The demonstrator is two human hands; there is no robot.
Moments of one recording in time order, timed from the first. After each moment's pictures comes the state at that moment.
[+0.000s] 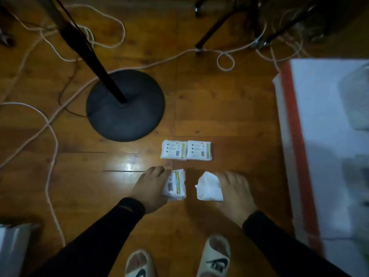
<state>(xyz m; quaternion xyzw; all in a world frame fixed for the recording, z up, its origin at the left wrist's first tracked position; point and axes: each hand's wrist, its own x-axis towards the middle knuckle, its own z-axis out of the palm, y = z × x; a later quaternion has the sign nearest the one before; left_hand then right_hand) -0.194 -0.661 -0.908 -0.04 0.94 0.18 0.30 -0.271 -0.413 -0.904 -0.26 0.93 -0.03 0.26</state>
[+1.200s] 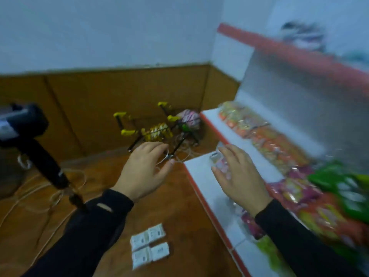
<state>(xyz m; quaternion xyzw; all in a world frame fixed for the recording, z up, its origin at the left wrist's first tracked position) -0.249 -0.586 -0.312 0.17 0.96 0.20 -0.13 -0.236 -0.328 -0.325 -0.12 0.97 -0.12 -0.18</state>
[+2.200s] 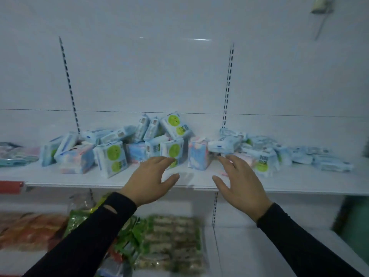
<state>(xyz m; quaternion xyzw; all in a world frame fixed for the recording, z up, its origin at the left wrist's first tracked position) 0.130 -0.014 -0.021 0.69 0.68 0.24 -0.13 0.367 0.100 -0.045 0.37 0.86 0.08 -0.35</state>
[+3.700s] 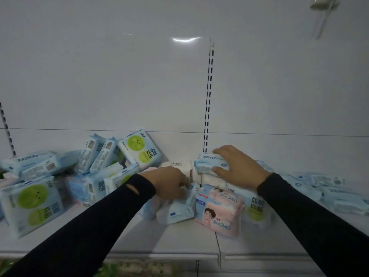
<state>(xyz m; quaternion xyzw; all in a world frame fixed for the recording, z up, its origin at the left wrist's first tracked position) 0.174 0.237 0.029 0.75 0.66 -0.04 -0.02 0.385 0.353 0.027 0.33 0.91 0.04 -0.24</state>
